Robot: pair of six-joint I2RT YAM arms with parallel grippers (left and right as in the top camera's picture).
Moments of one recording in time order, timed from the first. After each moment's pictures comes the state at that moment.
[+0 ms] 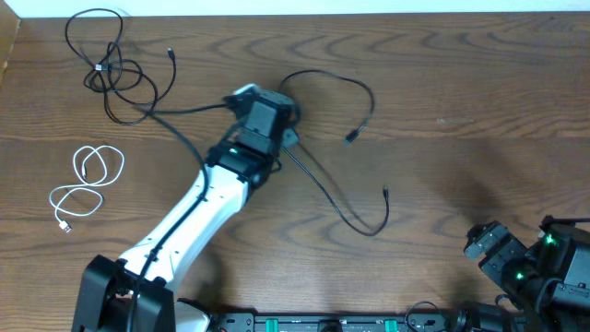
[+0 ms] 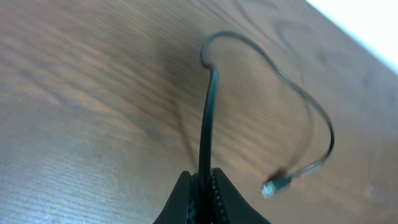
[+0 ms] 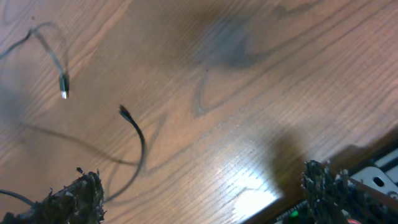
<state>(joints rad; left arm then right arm) -0.45 1.52 1.04 -0.37 -0.22 -0.95 -0.21 0.54 0.89 -1.35 -0.08 0.58</state>
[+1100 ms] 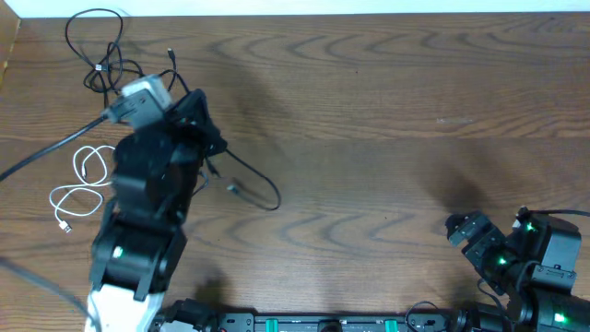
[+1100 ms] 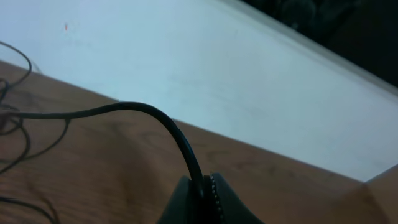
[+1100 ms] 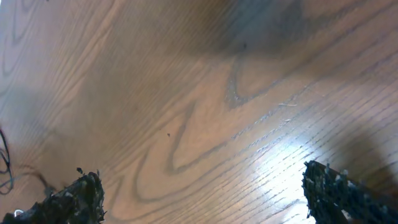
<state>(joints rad) -0.25 0.95 1.04 -0.37 -0.15 -0.59 -0.21 0.54 0.67 -1.14 -0.26 0.67</state>
